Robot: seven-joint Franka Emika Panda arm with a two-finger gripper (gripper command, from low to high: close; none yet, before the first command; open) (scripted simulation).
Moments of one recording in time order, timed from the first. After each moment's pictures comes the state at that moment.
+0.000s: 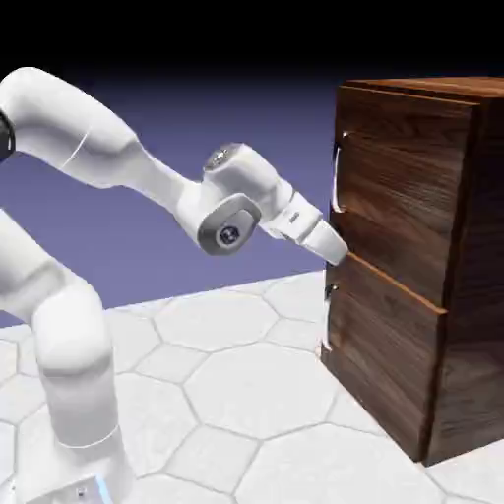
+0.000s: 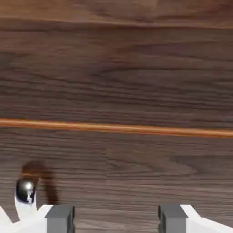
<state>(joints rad) 0.09 -0.47 -0.08 -2.80 0.10 3.01 0.70</state>
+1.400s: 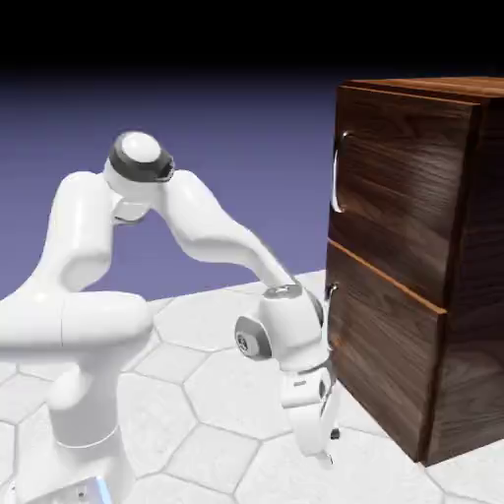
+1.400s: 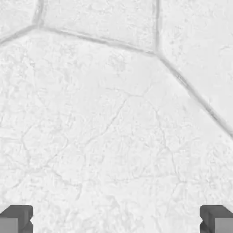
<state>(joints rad) 1.38 1.05 -1.35 -2.64 1.66 2.67 0.13</state>
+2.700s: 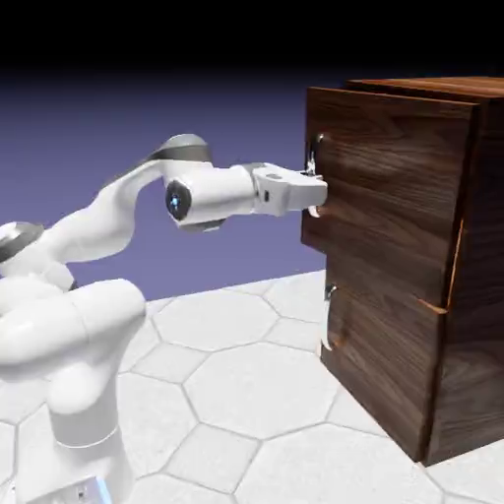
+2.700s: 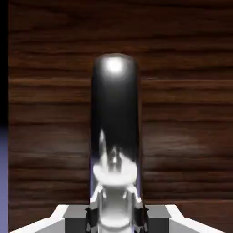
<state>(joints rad) 1.99 1.76 -2.08 -2.80 2.54 2.02 -0.40</state>
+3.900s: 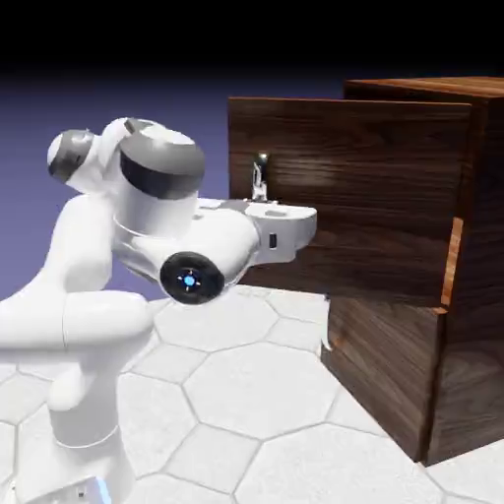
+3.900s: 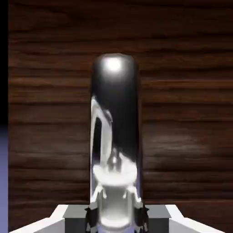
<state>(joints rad) 1.23 1.07 -2.55 -2.78 1.74 0.51 -1.18</state>
